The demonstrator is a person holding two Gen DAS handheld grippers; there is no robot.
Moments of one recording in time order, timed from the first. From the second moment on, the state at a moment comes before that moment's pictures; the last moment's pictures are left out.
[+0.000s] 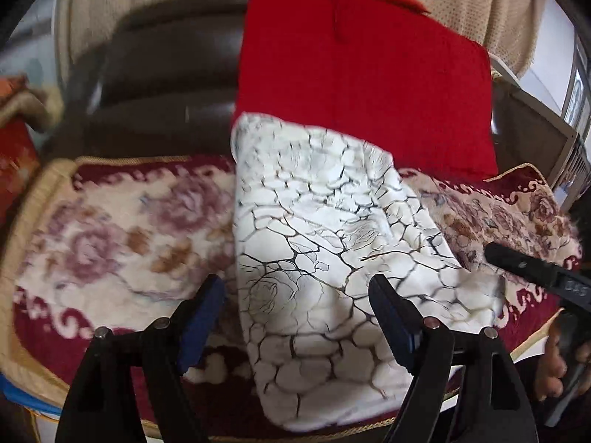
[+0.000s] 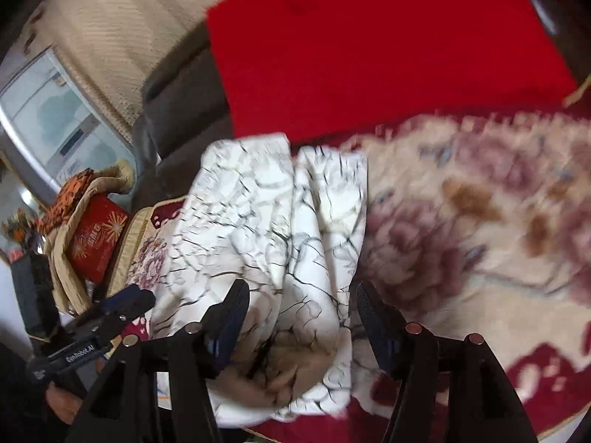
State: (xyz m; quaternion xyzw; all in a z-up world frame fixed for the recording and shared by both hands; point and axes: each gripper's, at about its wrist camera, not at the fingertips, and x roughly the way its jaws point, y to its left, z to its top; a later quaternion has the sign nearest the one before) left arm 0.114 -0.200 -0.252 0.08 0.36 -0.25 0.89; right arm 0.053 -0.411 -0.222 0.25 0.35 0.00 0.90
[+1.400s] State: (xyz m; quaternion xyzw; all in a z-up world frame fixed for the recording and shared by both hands) left arm -0.024 -0.123 -0.102 0.08 0.17 -0.09 0.98; right arm -0.085 -0.334 -0.054 0.13 0.23 -0.07 0.96
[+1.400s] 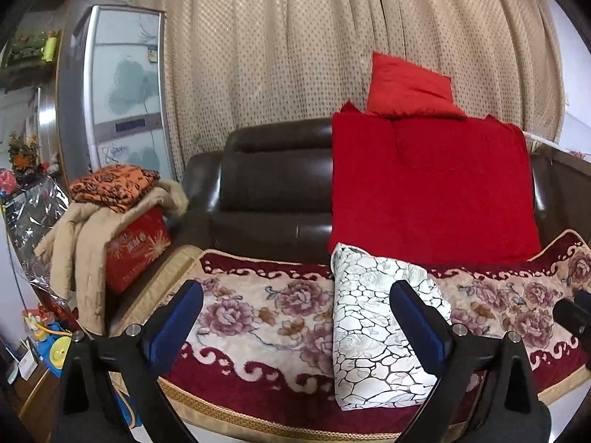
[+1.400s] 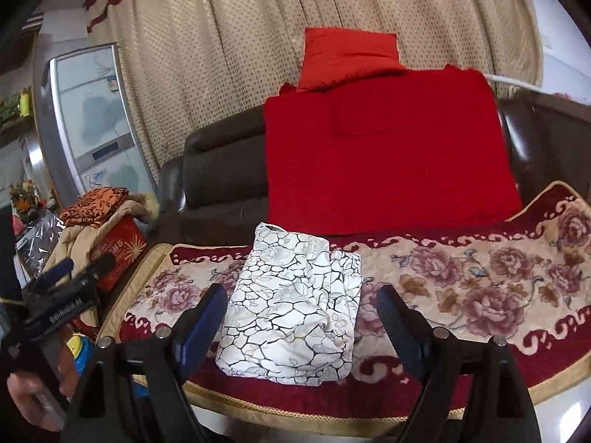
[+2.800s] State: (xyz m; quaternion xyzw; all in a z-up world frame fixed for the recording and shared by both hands) left arm -0.124 -0.108 -0.047 0.11 0.09 -0.05 0.99; right arm -0.160 -0.289 -0.006 0.12 0.20 -0.09 0.97
